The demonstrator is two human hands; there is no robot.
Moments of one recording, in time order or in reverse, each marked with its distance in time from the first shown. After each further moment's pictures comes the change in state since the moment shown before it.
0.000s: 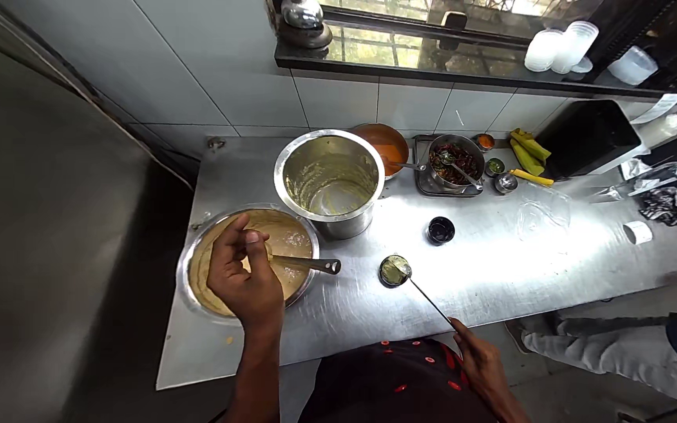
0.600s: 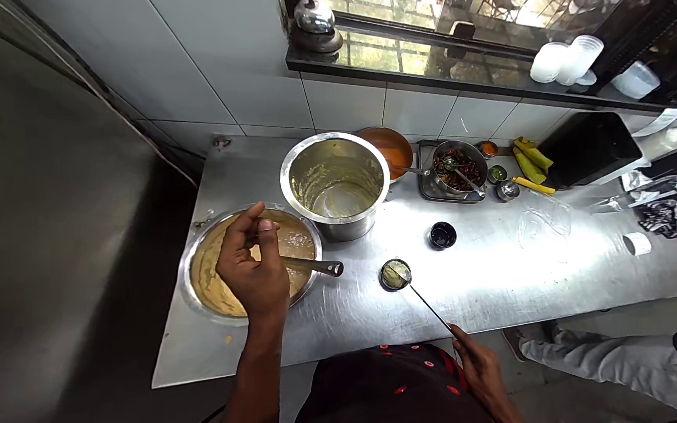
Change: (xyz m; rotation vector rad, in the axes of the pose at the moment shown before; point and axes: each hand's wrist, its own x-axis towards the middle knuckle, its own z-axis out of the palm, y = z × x) left_hand 0.014 0.008 0.012 -0.021 -0.037 -0.004; right_hand 0.002 0.009 -0.001 0.106 -0.089 0.015
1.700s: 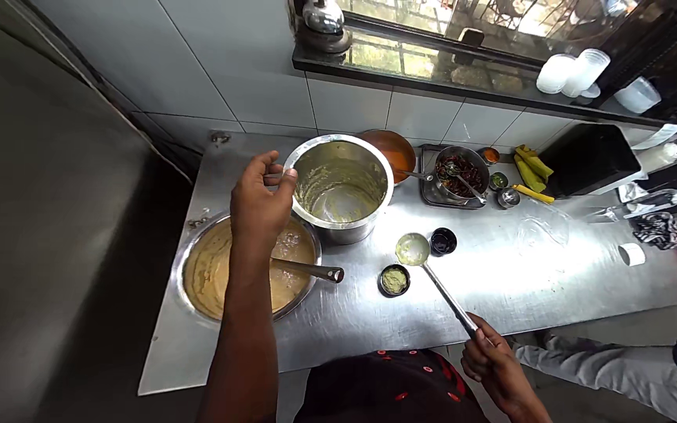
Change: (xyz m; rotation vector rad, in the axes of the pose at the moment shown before) left_hand 0.099 -0.011 0.031 0.314 -0.348 -0.303; right_hand 0.056 -0.063 -0.050 1.289 -0.187 0.549
